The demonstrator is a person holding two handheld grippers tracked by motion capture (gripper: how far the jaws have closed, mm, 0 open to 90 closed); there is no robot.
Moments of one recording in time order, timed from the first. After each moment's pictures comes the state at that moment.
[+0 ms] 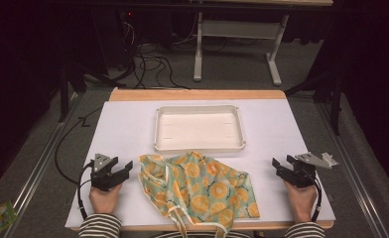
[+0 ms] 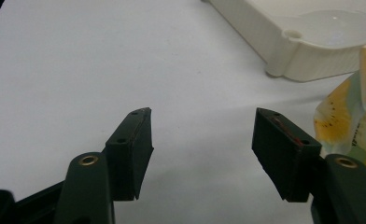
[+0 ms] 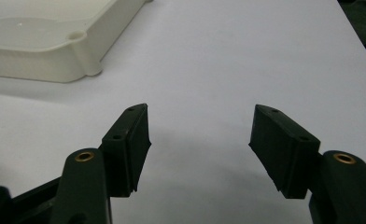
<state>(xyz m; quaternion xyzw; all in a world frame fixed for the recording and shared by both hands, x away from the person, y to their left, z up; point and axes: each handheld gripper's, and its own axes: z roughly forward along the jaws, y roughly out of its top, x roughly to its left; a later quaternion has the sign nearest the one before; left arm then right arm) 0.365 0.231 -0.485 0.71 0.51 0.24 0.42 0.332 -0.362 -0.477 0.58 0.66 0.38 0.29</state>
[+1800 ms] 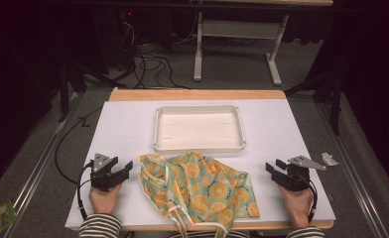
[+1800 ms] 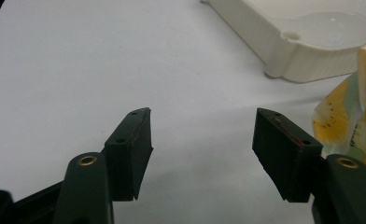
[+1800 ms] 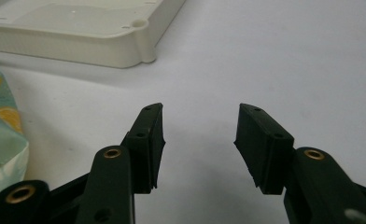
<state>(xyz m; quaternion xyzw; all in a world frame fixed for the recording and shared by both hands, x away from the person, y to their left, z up) 0.364 0.231 -0.484 0.71 0.51 0.24 0.43 0.320 -0.339 -0.469 0.56 0.69 0.40 0.24</state>
